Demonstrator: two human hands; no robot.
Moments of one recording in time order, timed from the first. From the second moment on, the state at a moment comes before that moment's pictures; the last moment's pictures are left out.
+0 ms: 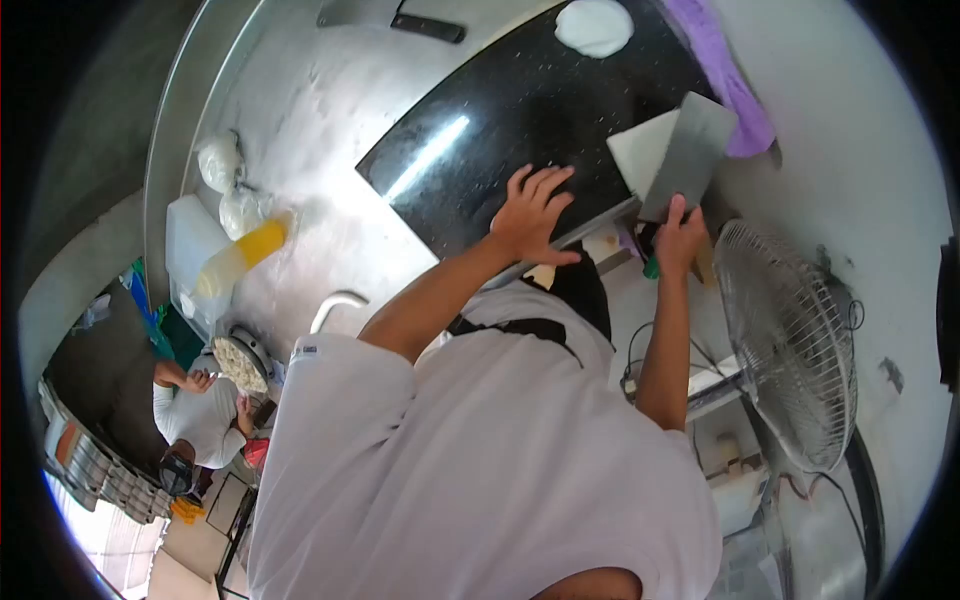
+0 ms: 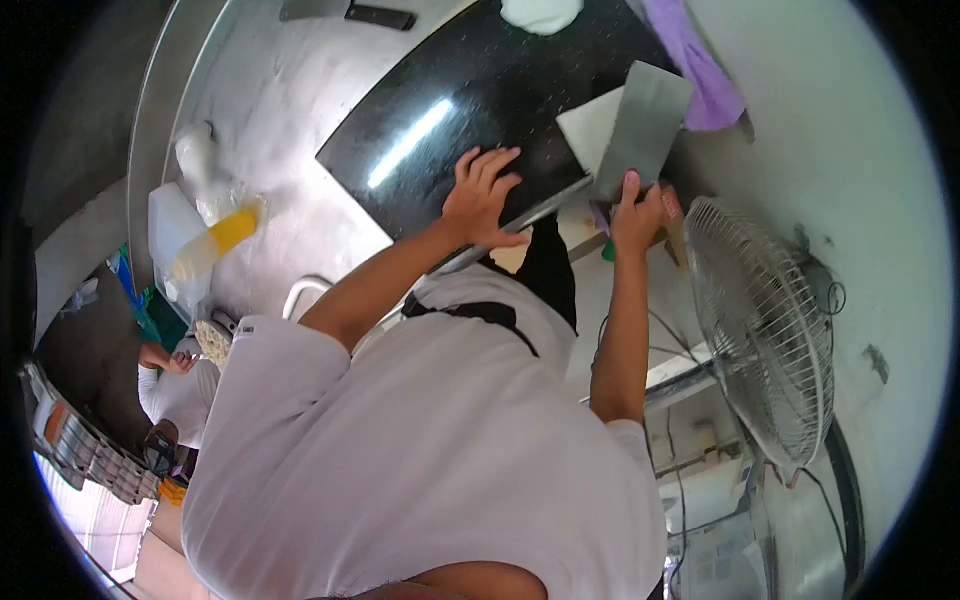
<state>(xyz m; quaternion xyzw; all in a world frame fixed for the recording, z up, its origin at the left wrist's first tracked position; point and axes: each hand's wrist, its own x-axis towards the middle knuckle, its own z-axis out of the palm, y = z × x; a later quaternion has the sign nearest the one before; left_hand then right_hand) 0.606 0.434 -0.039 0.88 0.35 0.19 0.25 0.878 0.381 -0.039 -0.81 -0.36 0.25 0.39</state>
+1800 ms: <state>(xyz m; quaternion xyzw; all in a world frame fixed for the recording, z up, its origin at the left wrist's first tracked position) 0.651 0.524 0.002 0.97 0.19 -0.07 0.09 0.749 0.342 -0.017 -0.79 -0.49 0.33 0.19</state>
